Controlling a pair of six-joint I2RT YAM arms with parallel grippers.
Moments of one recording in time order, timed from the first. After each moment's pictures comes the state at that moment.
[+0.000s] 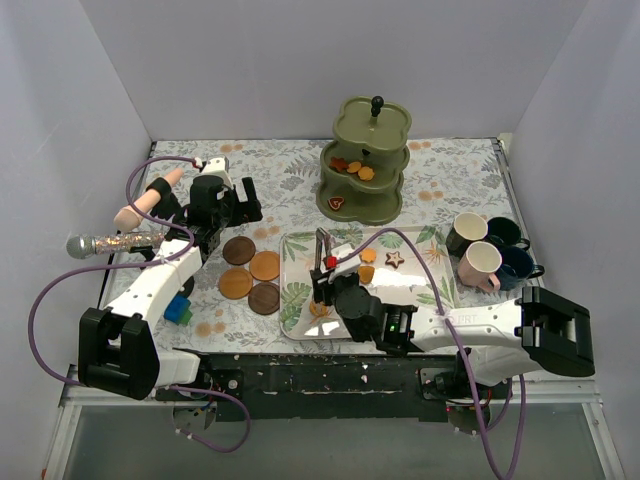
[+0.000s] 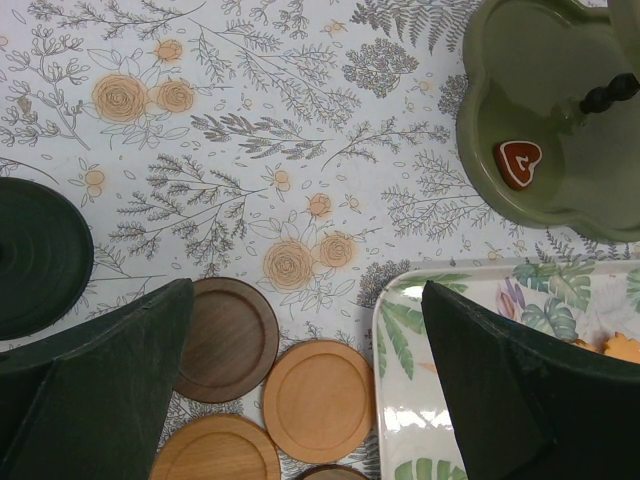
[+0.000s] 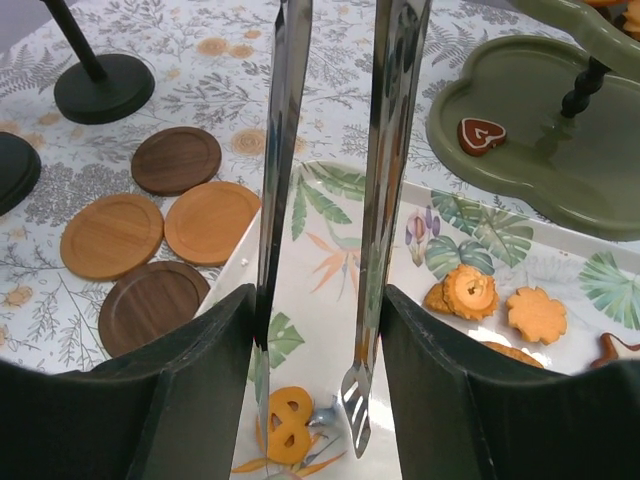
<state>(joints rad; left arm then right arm) -0.24 1.29 0.92 -0.13 -0.09 -0.31 1.37 1.33 0.64 0.48 0.87 0.20</state>
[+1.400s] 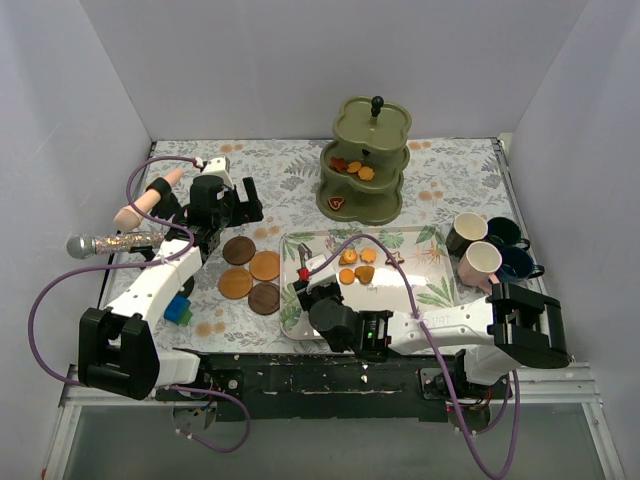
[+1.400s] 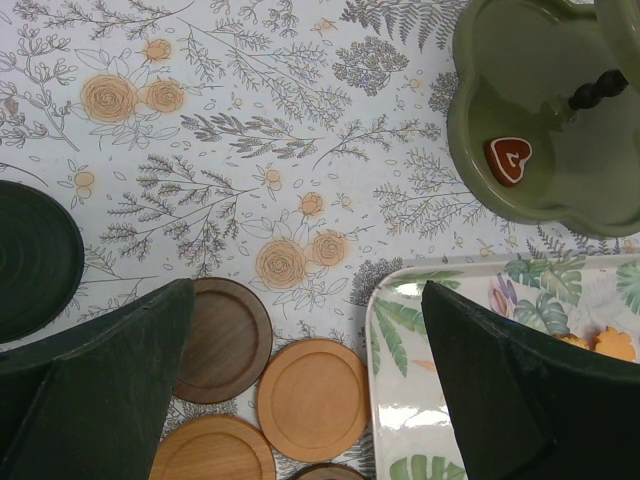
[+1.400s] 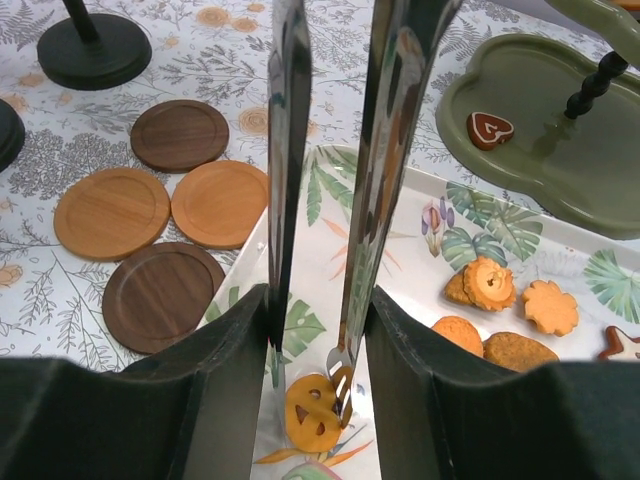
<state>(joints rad) -0.24 1.29 0.92 -0.13 -0.07 -0.32 1.46 1.49 0.77 0.42 0.99 0.19</state>
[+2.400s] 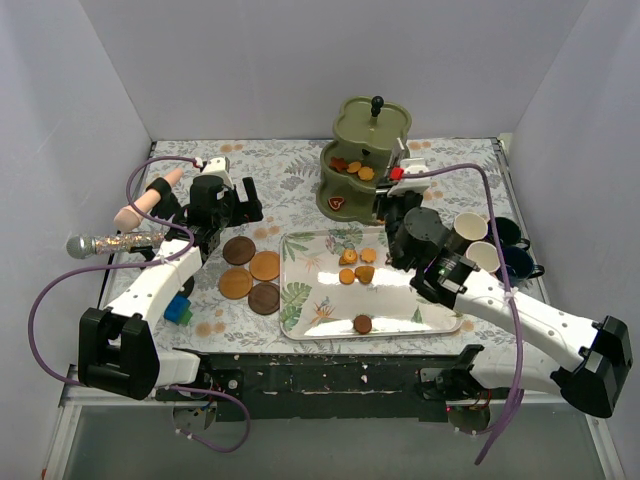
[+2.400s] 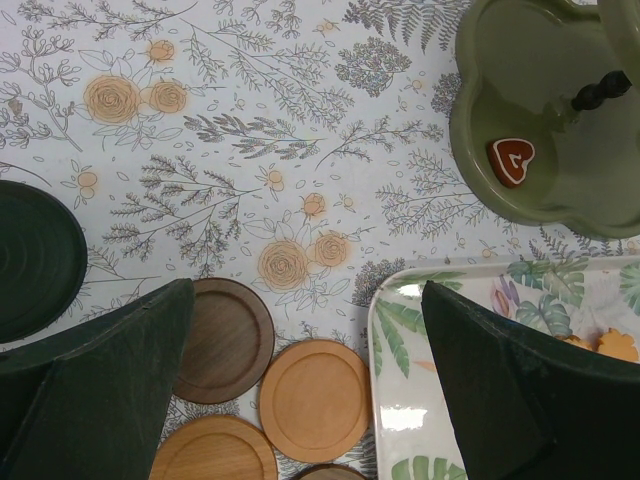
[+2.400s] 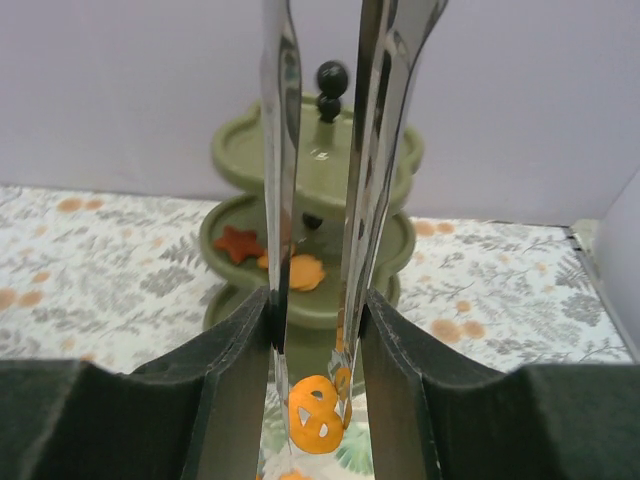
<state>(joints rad) -0.24 1.29 0.92 -0.13 -0.07 -0.31 0.98 1.12 0.94 0.29 0.86 -0.11</state>
